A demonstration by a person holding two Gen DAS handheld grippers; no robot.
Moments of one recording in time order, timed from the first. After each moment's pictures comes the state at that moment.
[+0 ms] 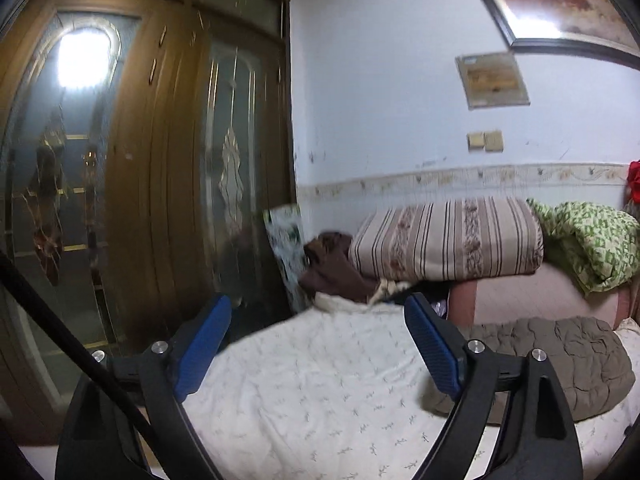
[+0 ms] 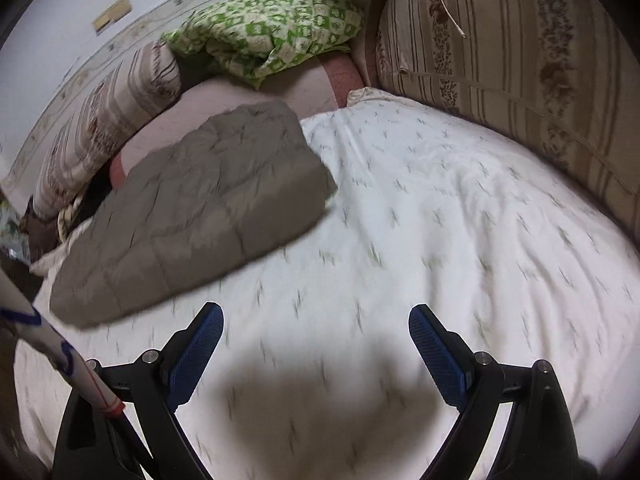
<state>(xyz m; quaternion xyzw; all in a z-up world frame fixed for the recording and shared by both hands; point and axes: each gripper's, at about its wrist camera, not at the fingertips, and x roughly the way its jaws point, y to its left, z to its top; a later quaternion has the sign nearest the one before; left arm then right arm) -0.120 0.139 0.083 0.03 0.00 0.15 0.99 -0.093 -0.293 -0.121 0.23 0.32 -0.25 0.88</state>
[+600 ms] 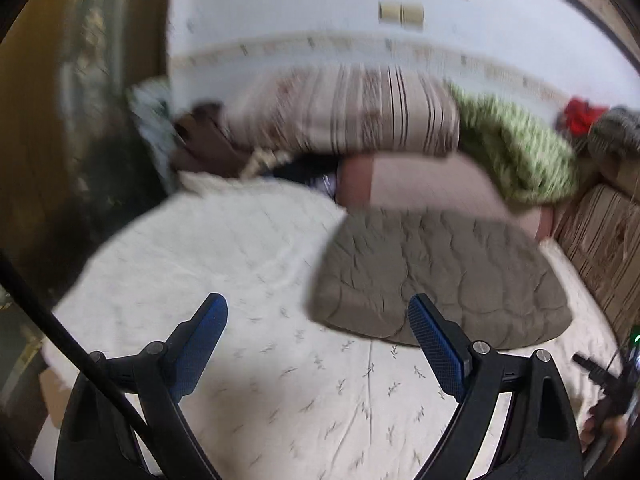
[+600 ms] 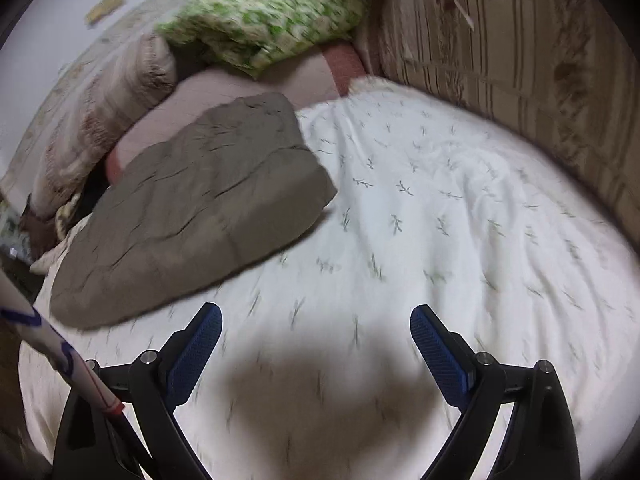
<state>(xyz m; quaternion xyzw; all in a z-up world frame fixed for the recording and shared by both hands) 0.071 0.091 0.009 0.01 0.28 -0.06 0.96 -0.057 -0.328 -0.117 0.26 0.34 -0.24 0.87</state>
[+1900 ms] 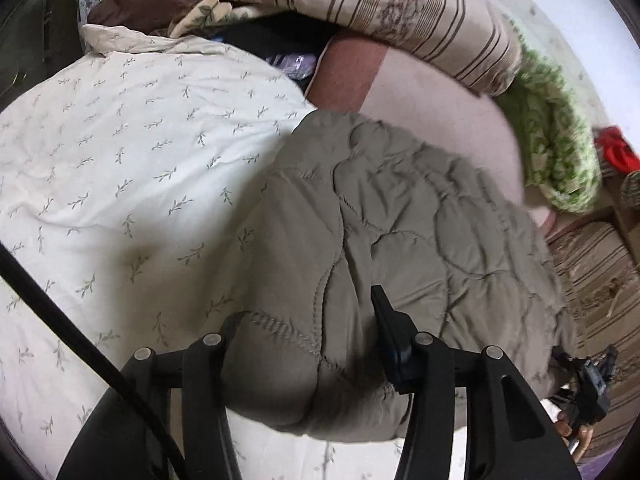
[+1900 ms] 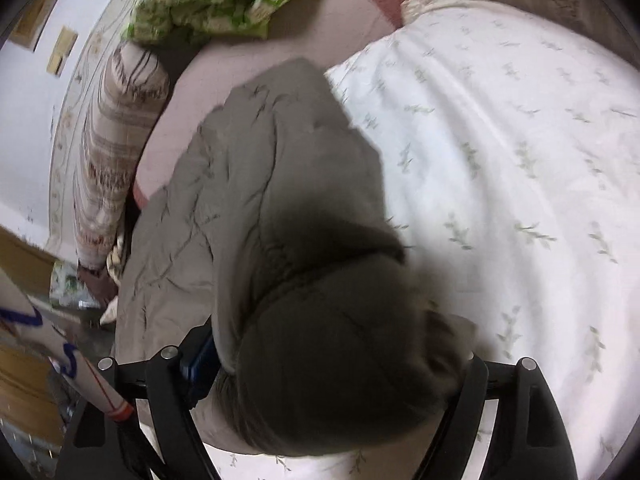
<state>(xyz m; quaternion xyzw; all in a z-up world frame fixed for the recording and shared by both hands) 0.276 0.080 -0.113 -0.14 0.45 -0.15 0.87 0.088 -0.400 -0.150 0.42 0.35 -0.10 0.83</state>
